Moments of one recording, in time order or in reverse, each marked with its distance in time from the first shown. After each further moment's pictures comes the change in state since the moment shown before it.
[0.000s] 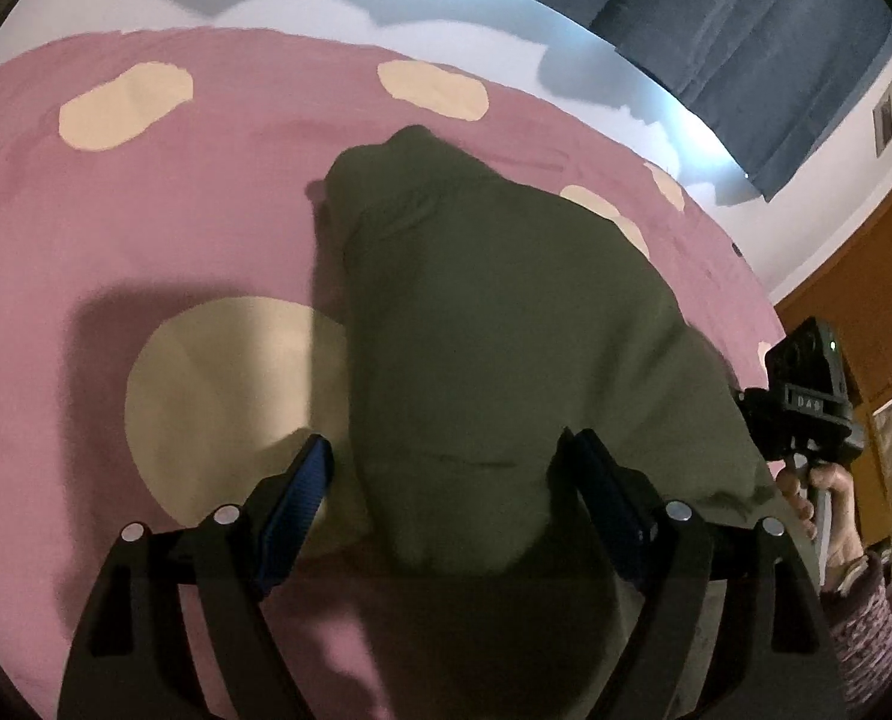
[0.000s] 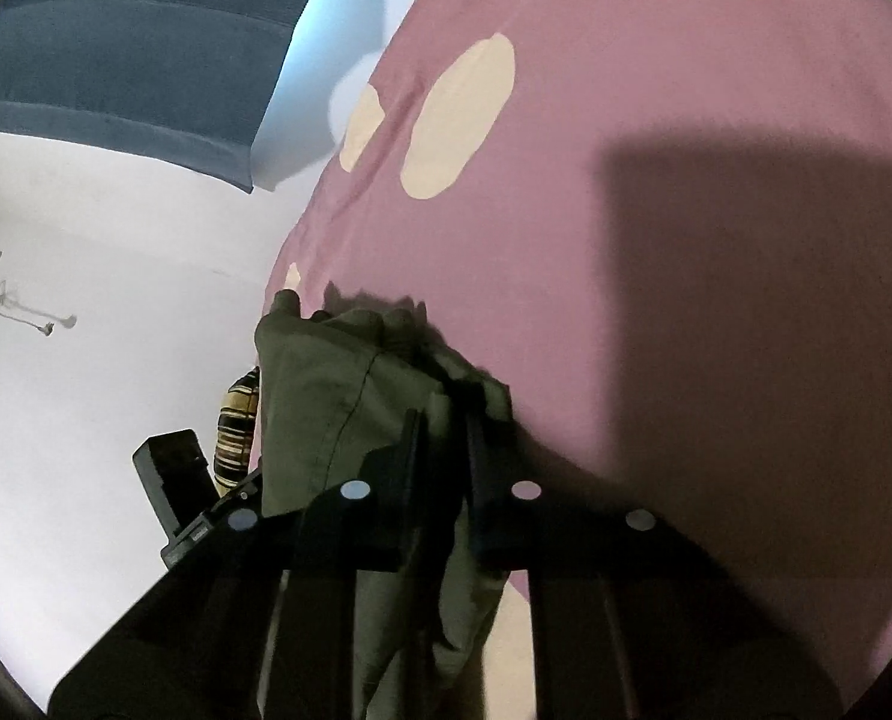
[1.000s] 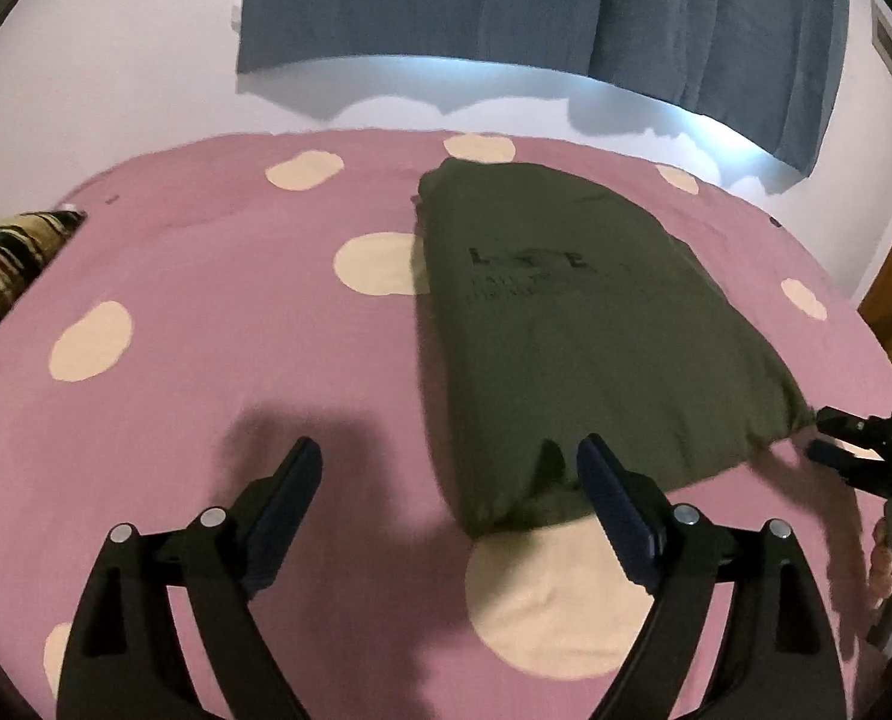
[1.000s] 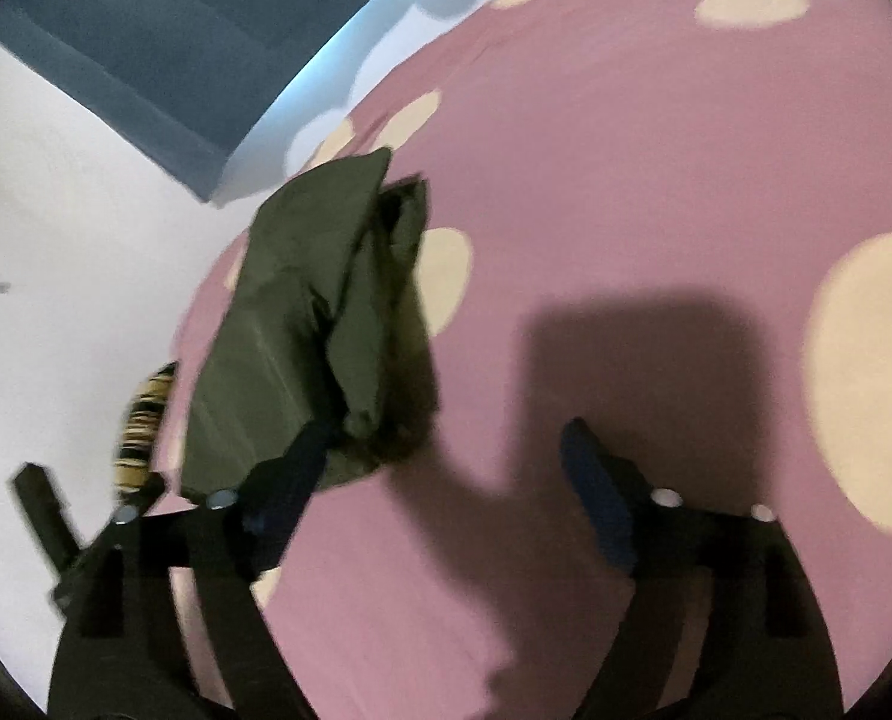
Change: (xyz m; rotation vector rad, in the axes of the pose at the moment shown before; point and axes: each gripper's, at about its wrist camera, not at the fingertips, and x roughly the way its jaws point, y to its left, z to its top) left arm -0.139 -0.086 -0.157 0.096 -0.215 0.389; right arm -0.101 0.055 -0.195 -0.091 -0.286 -0.362
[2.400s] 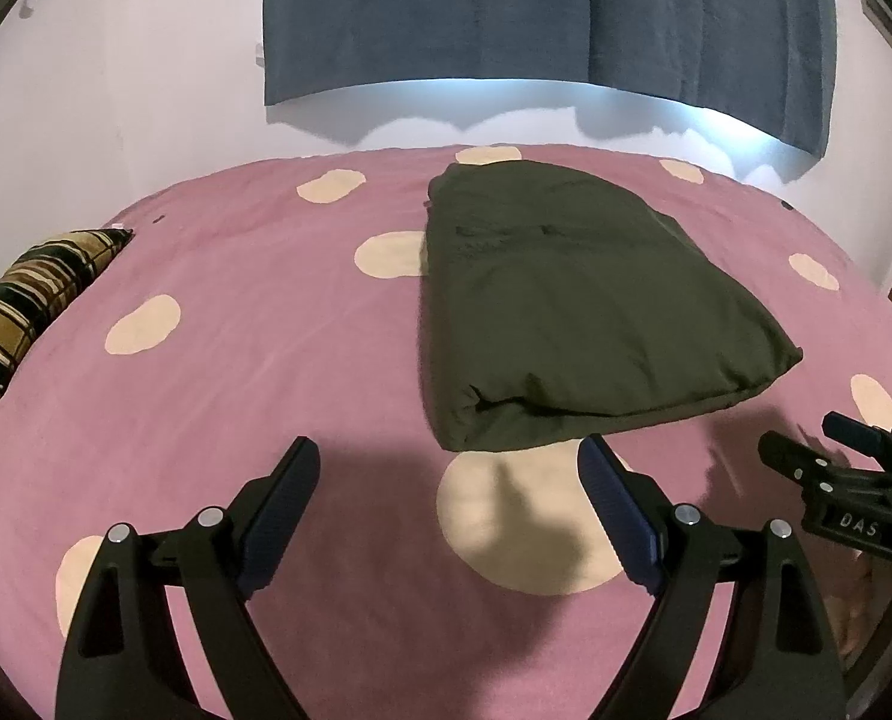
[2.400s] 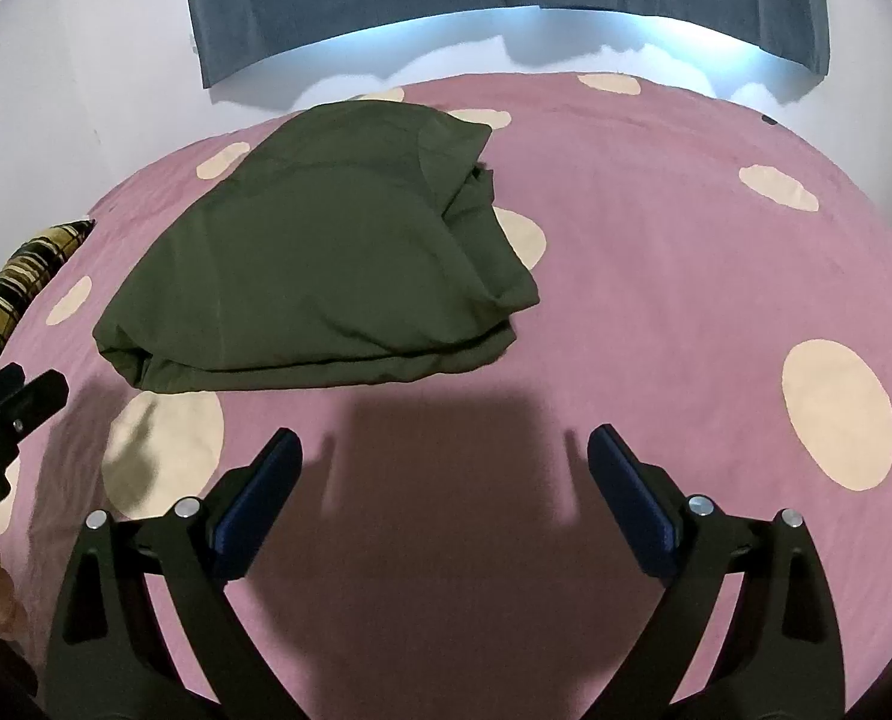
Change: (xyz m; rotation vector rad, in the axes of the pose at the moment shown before) left arm -0.029 -0.036 -0.040 0.037 -0.048 0.114; right arm -0.015 0.066 -0.083 -0.406 -0.084 -0.303
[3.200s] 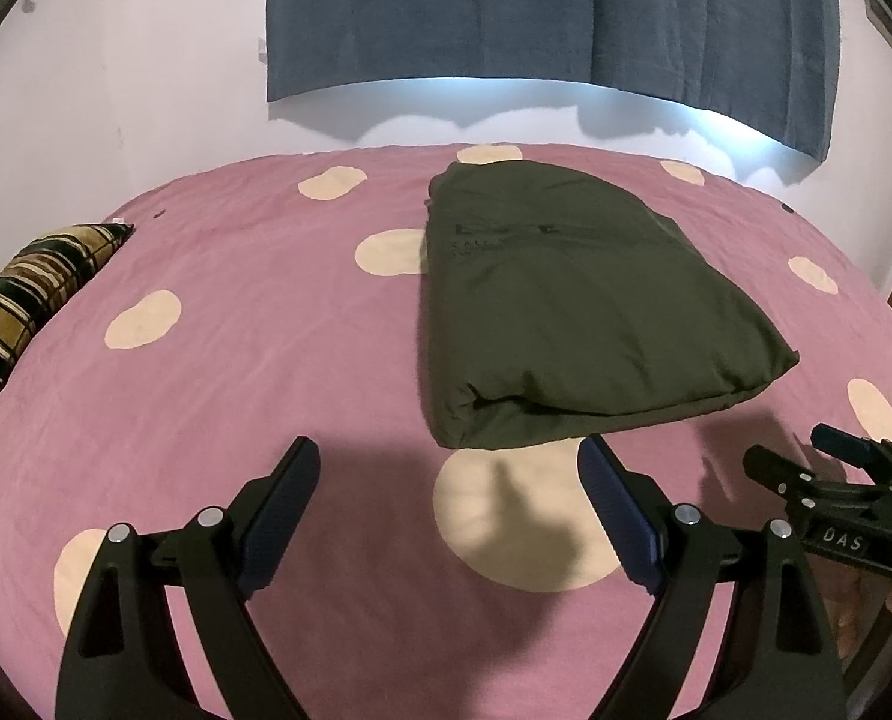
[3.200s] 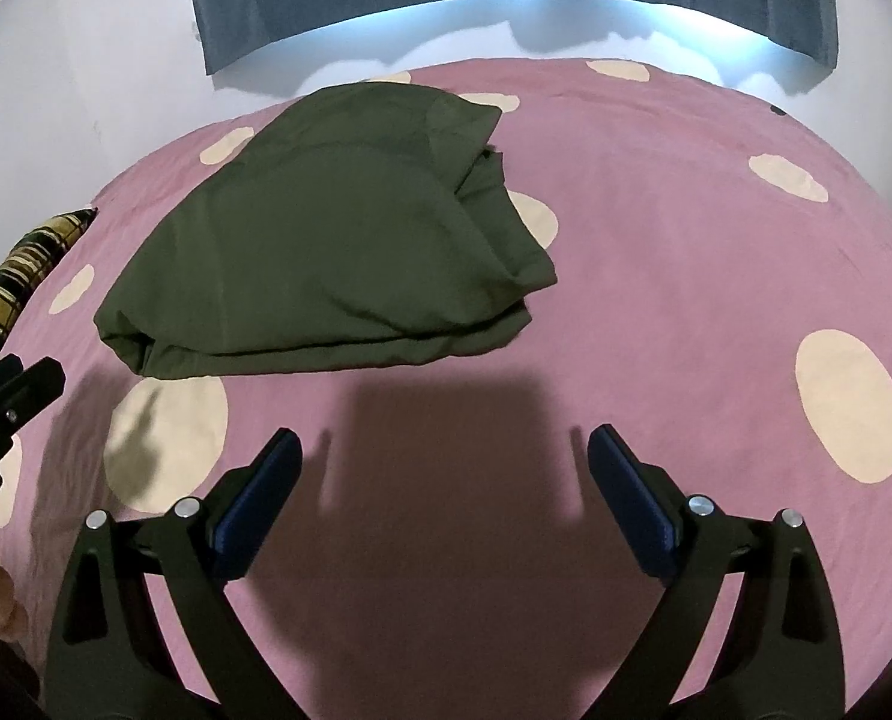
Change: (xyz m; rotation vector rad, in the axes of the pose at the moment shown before) left arm -0.004 0.001 0.000 -0.013 0.003 0.001; right arm 0.001 0.008 -0.004 -0.004 0.037 0.006
